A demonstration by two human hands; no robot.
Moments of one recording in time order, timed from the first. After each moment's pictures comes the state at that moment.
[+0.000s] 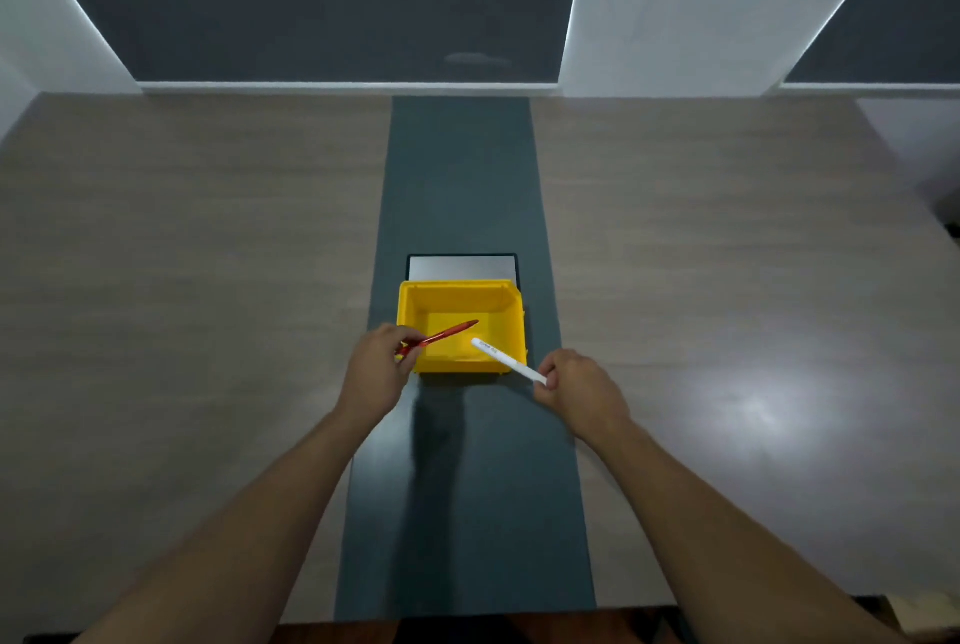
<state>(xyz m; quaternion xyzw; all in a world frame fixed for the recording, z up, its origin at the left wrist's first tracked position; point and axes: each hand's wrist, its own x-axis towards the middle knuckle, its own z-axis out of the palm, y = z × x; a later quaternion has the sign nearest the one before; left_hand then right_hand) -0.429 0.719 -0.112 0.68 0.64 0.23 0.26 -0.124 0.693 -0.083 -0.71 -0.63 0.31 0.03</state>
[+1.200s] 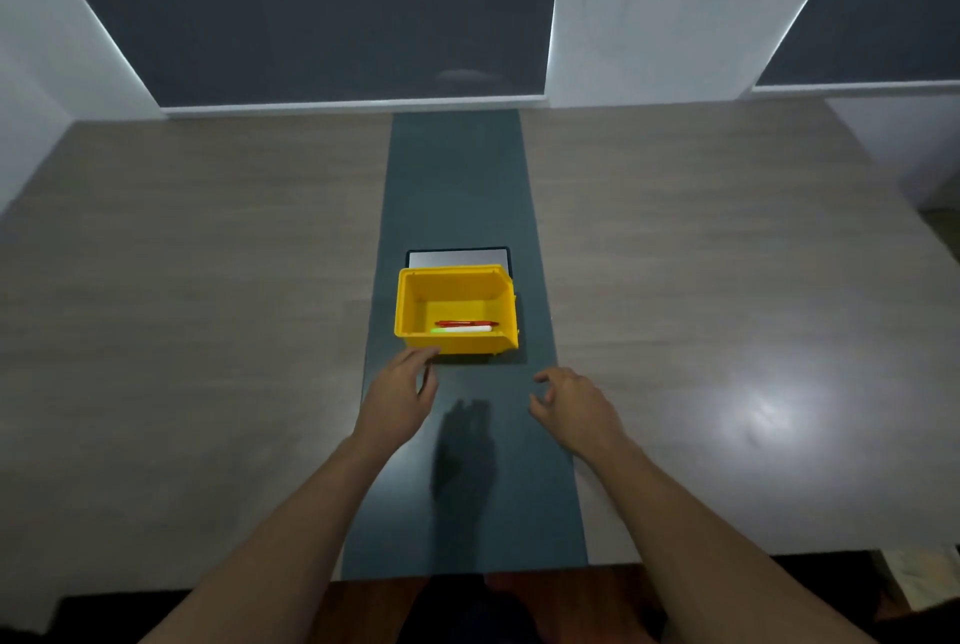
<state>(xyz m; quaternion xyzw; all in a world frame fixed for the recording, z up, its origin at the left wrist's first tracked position) -0.387 0.609 -0.090 0.70 0.63 0.22 0.24 -0.108 0.599 -0.092 -0.69 -0.65 0.31 0.06</state>
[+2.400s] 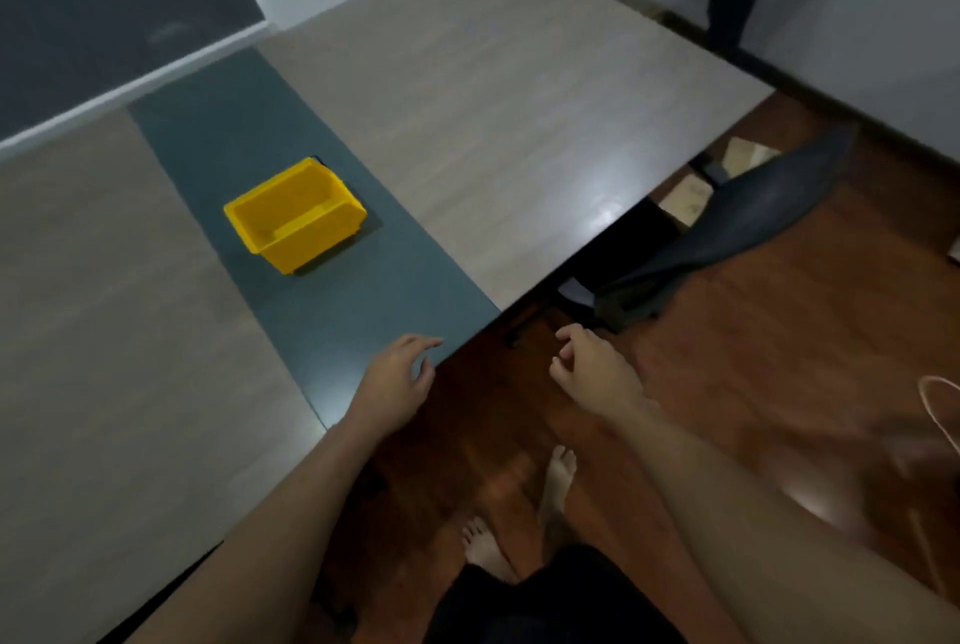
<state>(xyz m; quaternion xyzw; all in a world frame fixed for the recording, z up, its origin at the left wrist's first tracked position) -0.376 0.375 -0.102 0.87 0.36 0.05 0.32 -0.123 0.188 -0.099 -0.86 -0.39 0.29 0.15</state>
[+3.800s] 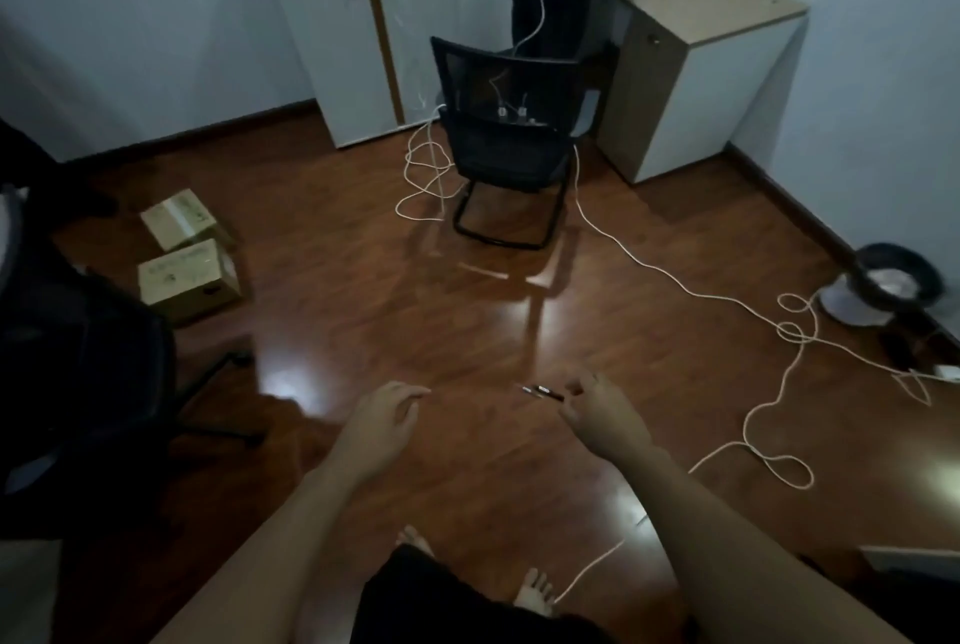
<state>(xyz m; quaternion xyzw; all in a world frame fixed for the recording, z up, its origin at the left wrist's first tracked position) -0.213 -0.286 -0.085 0.92 -0.23 -0.17 0.28 -0.322 -0.613 -0.113 -0.92 0.22 0.12 0.28</state>
